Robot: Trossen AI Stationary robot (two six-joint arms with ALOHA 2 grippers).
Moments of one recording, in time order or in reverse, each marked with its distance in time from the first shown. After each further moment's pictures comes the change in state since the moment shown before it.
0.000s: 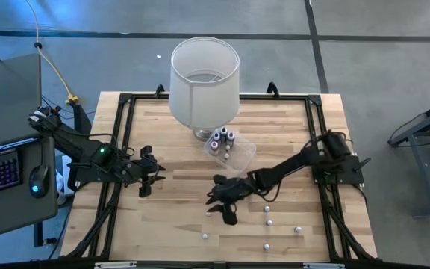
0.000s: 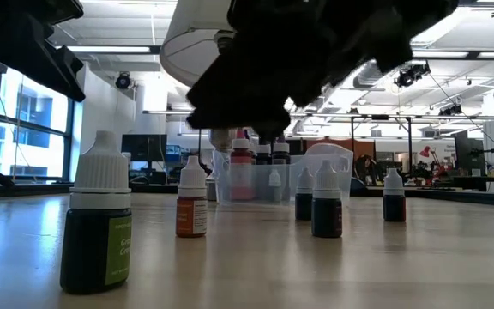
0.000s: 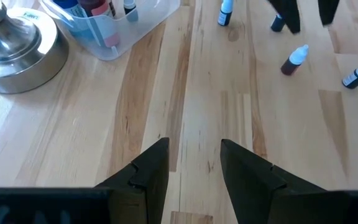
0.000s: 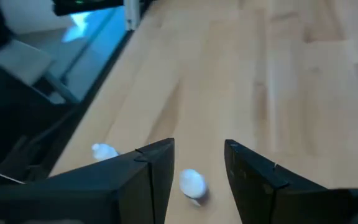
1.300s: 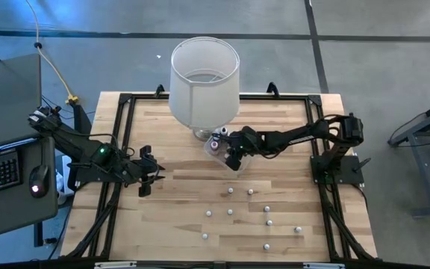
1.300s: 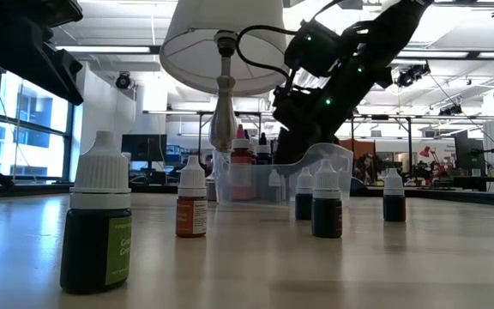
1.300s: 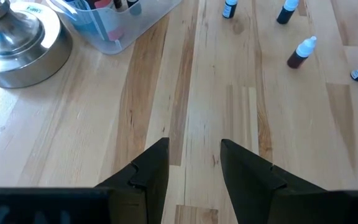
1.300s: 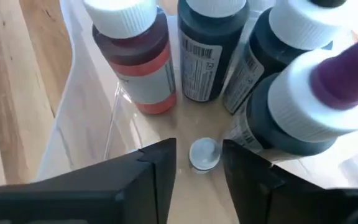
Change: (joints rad) left arm 0.000 0.000 0.000 -0.025 -0.002 -0.002; right arm -0.414 -0.211 -0.158 -0.419 0.297 0.038
